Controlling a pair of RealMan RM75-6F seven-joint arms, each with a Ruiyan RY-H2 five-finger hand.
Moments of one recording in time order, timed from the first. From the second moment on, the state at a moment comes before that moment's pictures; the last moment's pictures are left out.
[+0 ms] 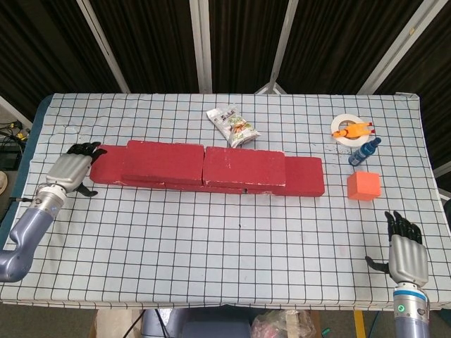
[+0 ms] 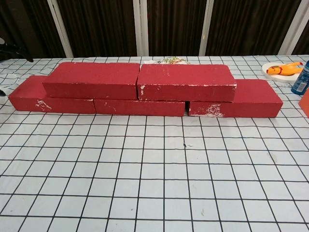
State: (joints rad) left arm -0.78 -1.12 -0.05 -1.46 0.94 0.77 0.19; right arm 0.13 -1.21 0.12 -1.91 -1.01 1.44 -0.44
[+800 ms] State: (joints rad) left arm -0.82 -1.22 -0.05 -1.40 0.86 0.72 0.29; right arm 0.13 -1.21 0.12 -1.91 -1.00 1.44 -0.44
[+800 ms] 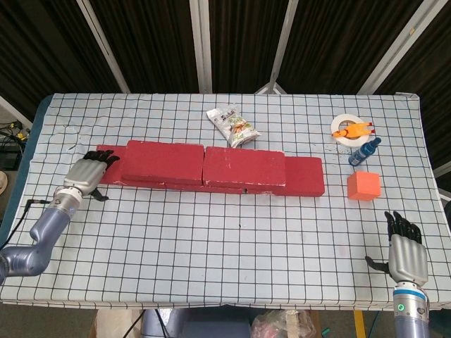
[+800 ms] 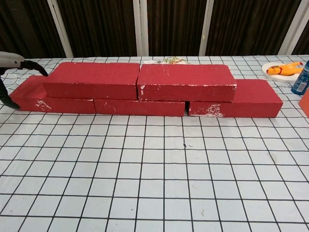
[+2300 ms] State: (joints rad) left arm -0.83 -1.22 -0.06 -1.44 0.85 0.73 0.33; right arm 0.13 -1.21 0.11 -1.91 -0.99 1.44 -0.44
